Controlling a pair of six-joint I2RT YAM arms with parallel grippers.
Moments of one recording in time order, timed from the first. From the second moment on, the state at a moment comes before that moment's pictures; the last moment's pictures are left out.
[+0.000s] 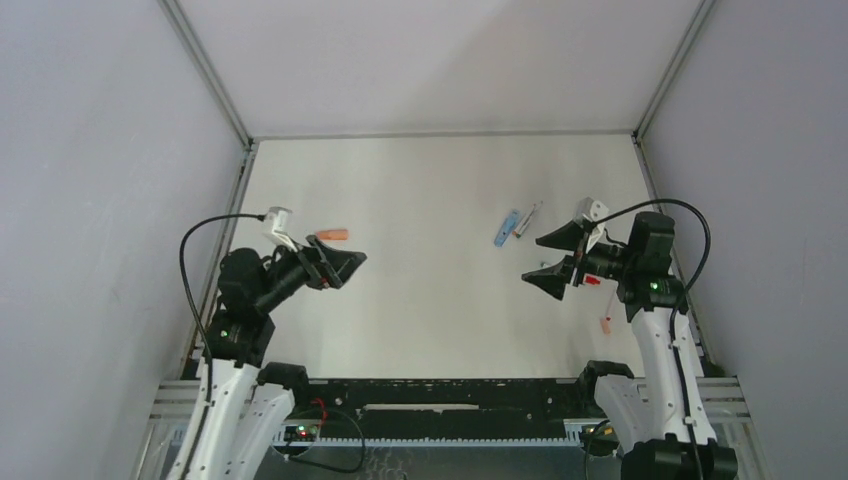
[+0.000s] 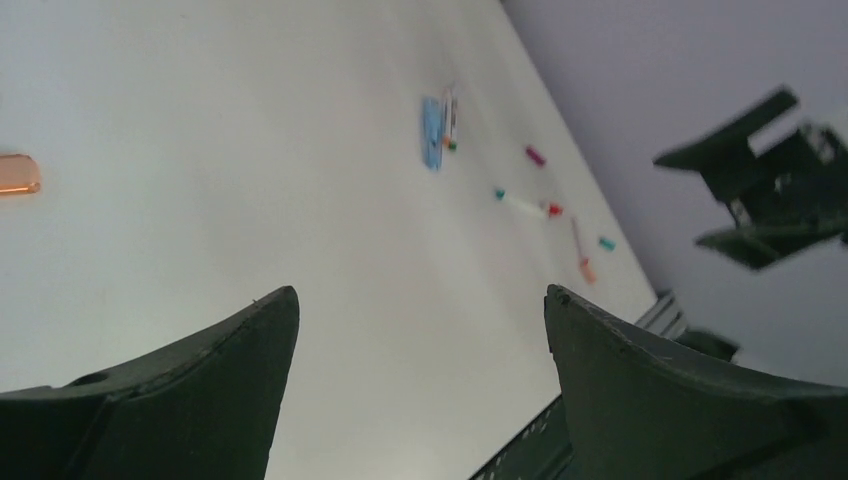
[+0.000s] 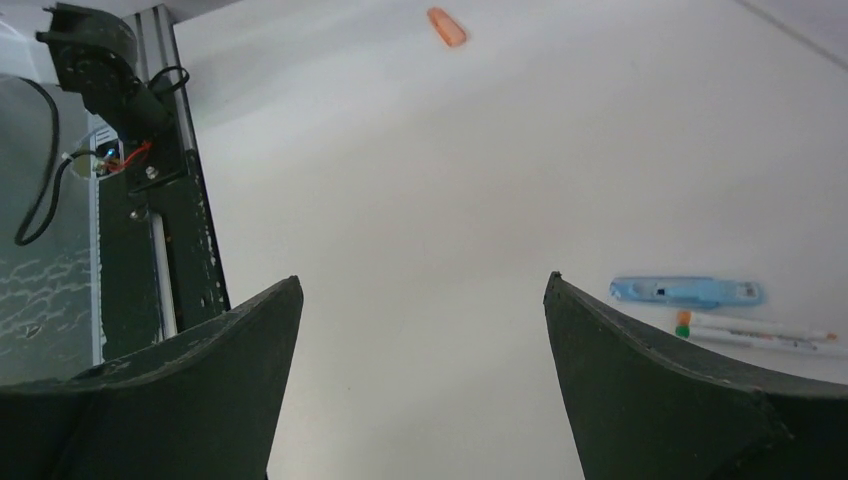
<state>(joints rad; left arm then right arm) -0.07 0.52 0.60 -0.26 0.56 -0.58 -0.14 0.79 0.73 -0.40 -1.26 -0.36</state>
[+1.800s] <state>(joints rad) -0.18 0.42 0.58 -0.38 0.25 -0.12 -0.66 1.29 0.86 -0.75 -0.39 -1.08</state>
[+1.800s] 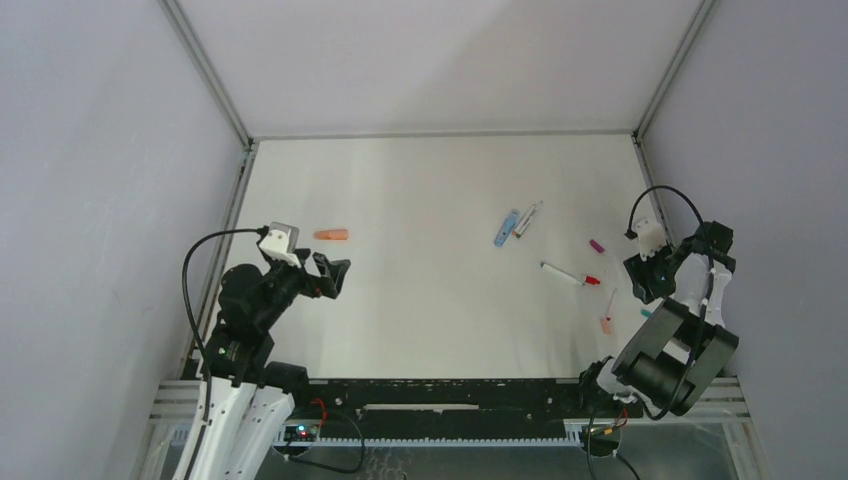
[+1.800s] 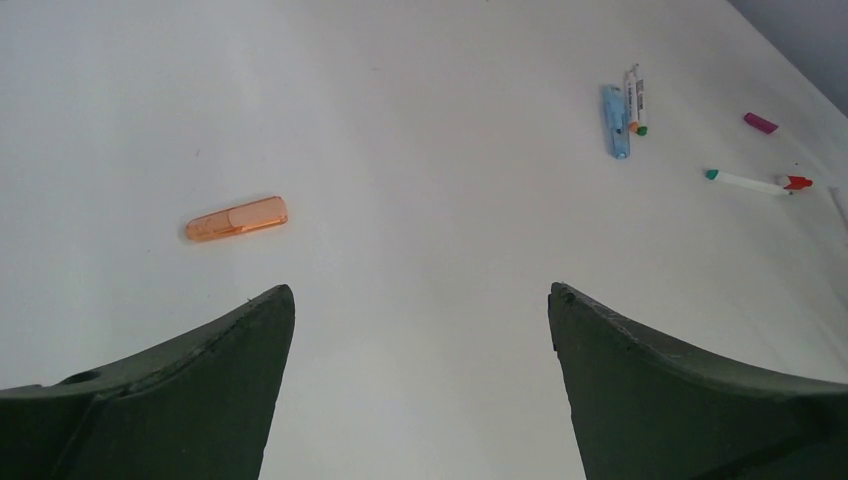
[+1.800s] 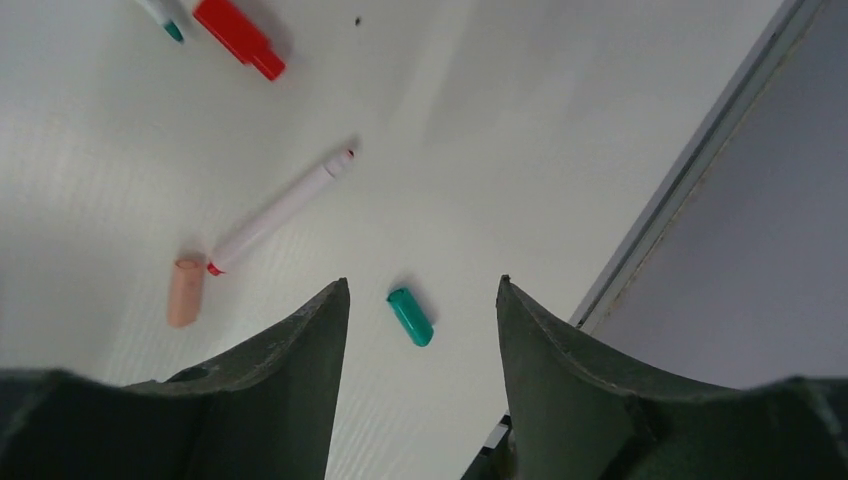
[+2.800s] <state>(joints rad) -0.17 0.51 0.58 -0.39 0.25 -0.18 -0.73 1.53 0.86 -0.82 -0.23 -1.37</state>
